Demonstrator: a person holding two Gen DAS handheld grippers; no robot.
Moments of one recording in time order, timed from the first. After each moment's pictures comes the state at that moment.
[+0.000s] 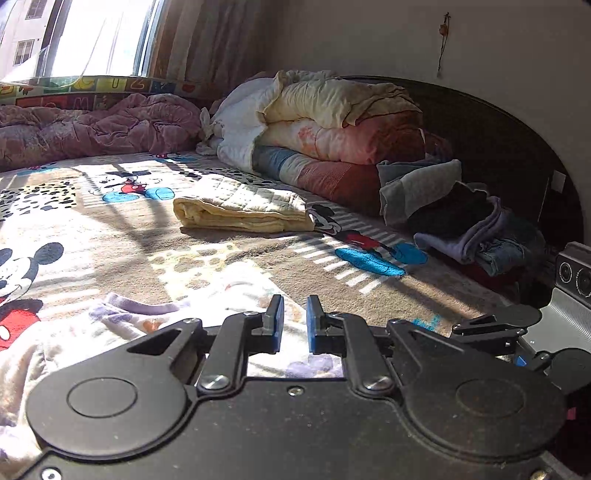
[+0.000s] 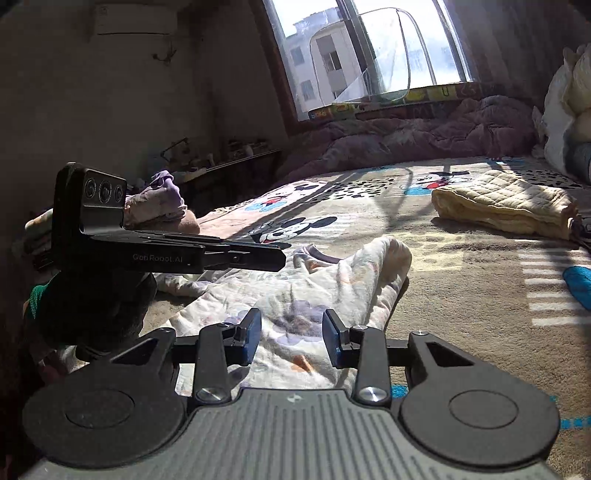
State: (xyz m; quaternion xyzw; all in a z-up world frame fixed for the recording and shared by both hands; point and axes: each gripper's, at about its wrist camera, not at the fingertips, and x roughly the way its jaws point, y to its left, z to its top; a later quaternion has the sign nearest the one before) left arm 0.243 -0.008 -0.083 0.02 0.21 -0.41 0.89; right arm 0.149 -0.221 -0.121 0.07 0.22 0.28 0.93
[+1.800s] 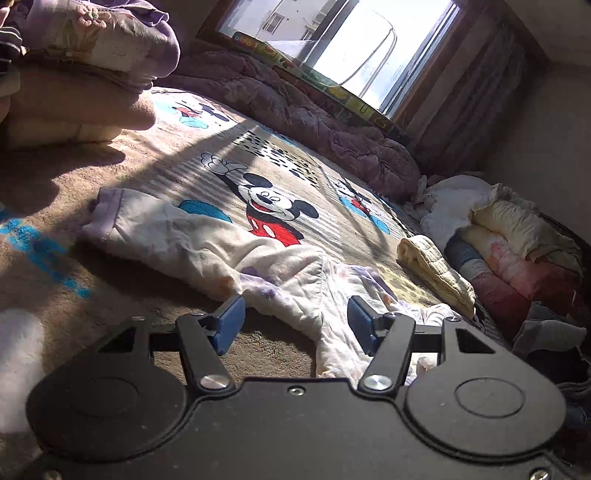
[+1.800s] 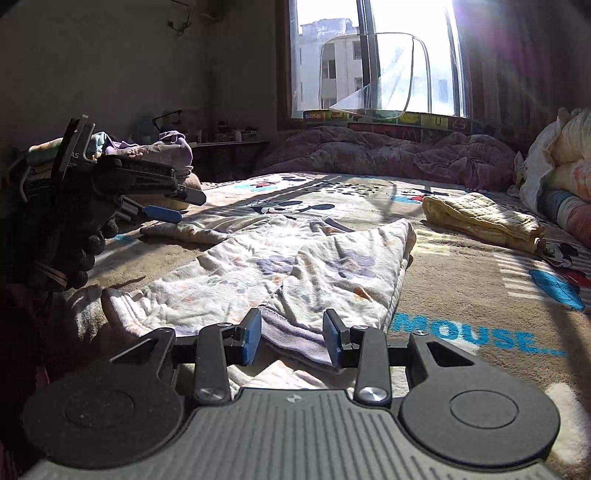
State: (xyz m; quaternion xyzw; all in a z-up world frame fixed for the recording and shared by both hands) left arm 0.154 0.201 -0.119 -0.27 0.24 -0.06 0.93; right arm 0.043 -0.170 -0.130 -0.01 0.19 0.23 0.95
